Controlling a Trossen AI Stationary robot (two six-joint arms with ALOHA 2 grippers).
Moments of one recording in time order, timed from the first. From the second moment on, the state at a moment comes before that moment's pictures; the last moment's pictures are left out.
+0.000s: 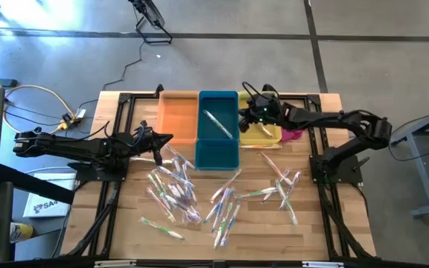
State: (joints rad) left arm 0.00 0.56 0.24 0.18 -0.47 -0.16; right arm -0.44 1.44 0.84 0.08 0.11 0.31
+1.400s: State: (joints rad) left arm 0.00 0.56 0.24 0.16 -0.47 -0.16; right arm -0.06 0.97 0.84 -0.67 0.13 0.63
